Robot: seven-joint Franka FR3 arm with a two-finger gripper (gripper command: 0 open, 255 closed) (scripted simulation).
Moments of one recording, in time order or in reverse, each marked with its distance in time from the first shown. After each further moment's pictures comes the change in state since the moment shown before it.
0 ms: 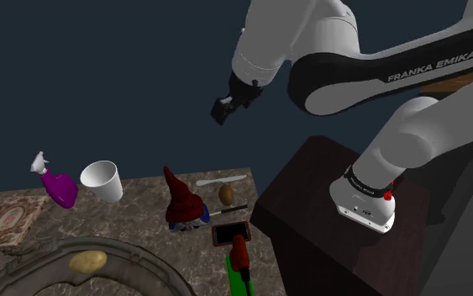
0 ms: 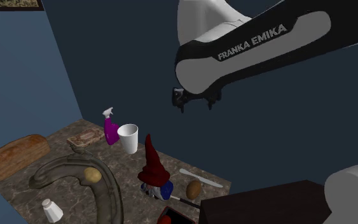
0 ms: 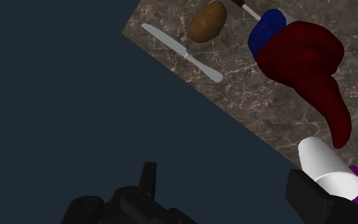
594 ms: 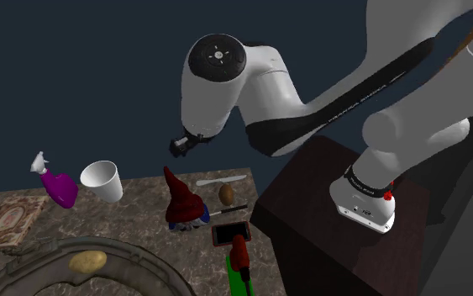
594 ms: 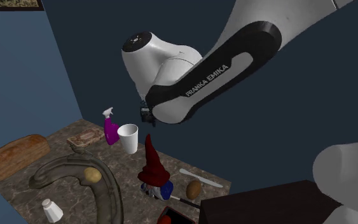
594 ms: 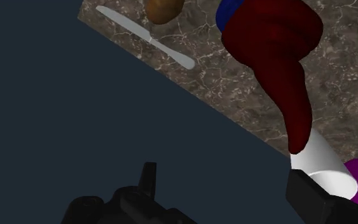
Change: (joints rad) arm -0.664 0.418 0.820 0.239 -0.498 0.042 0.589
